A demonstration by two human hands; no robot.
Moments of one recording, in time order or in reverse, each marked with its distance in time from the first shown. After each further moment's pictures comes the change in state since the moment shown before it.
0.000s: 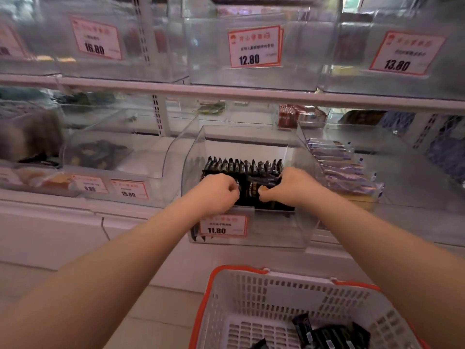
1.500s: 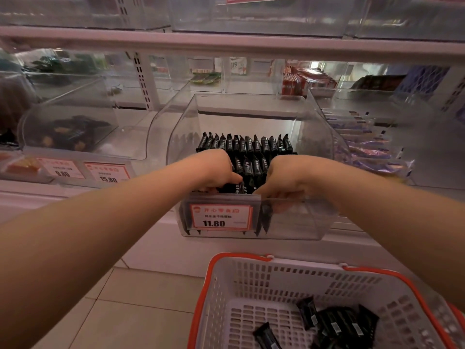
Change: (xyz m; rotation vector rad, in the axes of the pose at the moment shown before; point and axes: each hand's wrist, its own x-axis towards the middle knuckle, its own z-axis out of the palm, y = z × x) left_hand 0.056 -0.013 0.008 0.152 -0.229 -0.138; right_hand 0.038 -0.005 0.022 0.131 -0.425 0.082
